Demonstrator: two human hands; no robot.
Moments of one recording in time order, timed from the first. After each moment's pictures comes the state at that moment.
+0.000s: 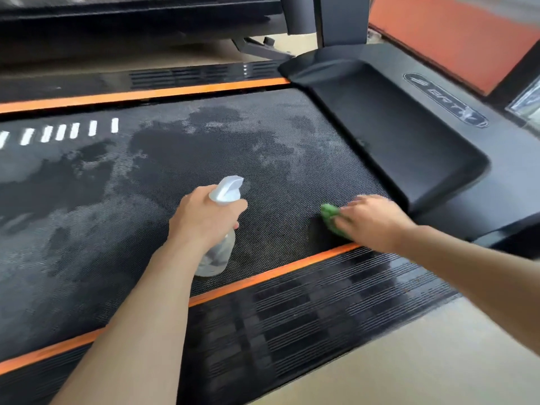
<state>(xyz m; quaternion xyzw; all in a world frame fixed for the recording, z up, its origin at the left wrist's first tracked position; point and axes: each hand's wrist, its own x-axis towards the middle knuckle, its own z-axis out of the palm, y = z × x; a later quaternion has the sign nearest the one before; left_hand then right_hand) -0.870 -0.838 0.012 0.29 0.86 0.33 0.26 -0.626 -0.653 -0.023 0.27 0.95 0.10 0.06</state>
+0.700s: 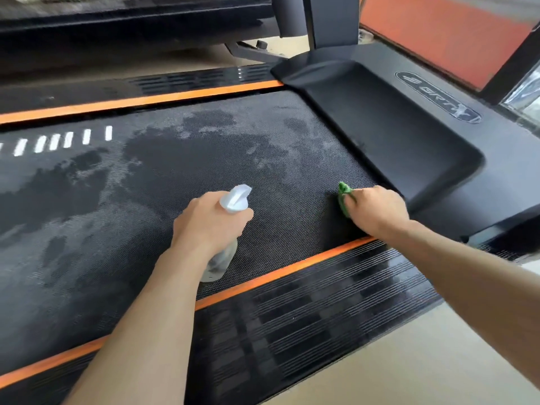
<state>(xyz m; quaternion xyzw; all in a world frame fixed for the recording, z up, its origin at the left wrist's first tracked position) -0.860 -0.831 0.013 0.36 0.87 0.25 0.23 -0.627 -0.638 -0.026 0.50 0.86 0.07 0.00</state>
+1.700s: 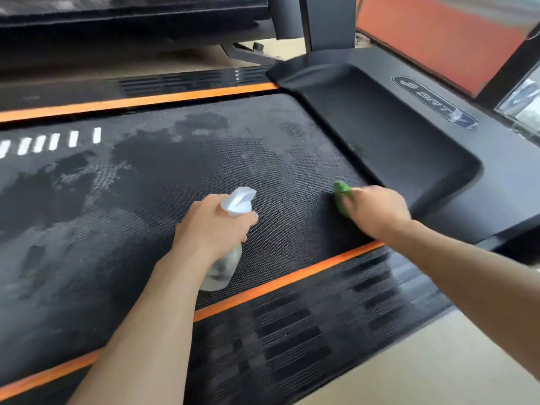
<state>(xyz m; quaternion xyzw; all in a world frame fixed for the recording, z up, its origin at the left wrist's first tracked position) -0.850 -0.818 0.019 0.35 0.85 0.29 0.28 -0.632 -0.620 -0.028 0.47 0.88 0.11 0.00</state>
